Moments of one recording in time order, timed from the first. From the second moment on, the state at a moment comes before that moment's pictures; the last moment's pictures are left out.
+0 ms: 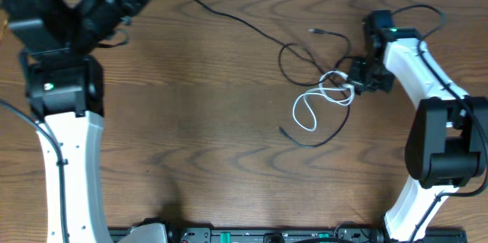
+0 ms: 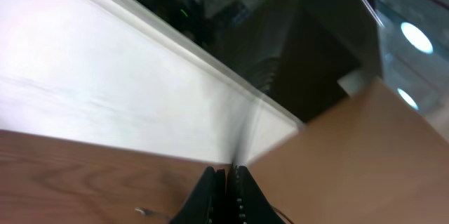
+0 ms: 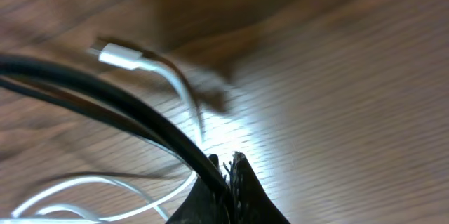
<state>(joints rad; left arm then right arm) 0.17 1.35 1.50 -0.13 0.78 -0.85 0.04 1.99 1.47 -0.97 0.04 0.45</state>
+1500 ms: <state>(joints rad) -0.20 1.65 1.50 -0.62 0.93 -0.43 0.08 1.39 1.49 -0.88 -0.78 0.16</state>
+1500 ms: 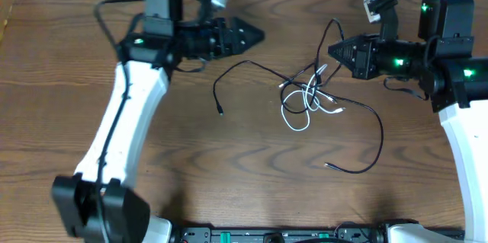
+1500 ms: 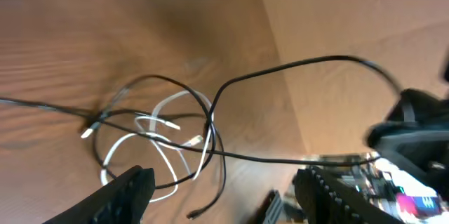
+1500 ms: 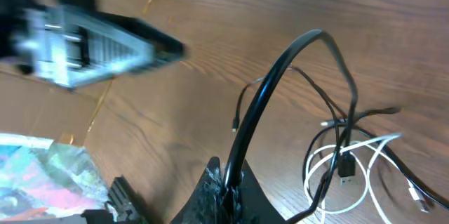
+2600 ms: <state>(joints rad) -0.54 2.02 1.50 -0.42 0.48 -0.67 -0.18 1.33 1.49 -1.00 -0.71 0.16</state>
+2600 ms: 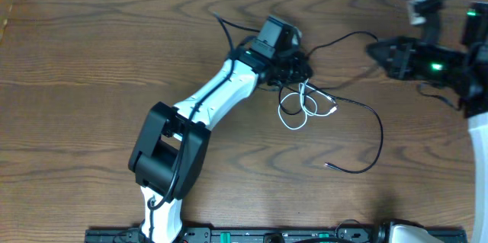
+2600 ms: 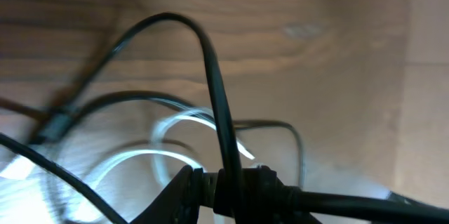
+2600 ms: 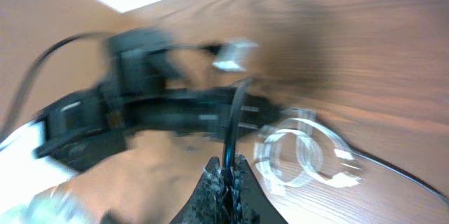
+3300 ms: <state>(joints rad) -0.34 2.02 1.50 -0.62 0.31 -0.44 -0.44 1.33 1.49 -1.13 -0.34 0.17</state>
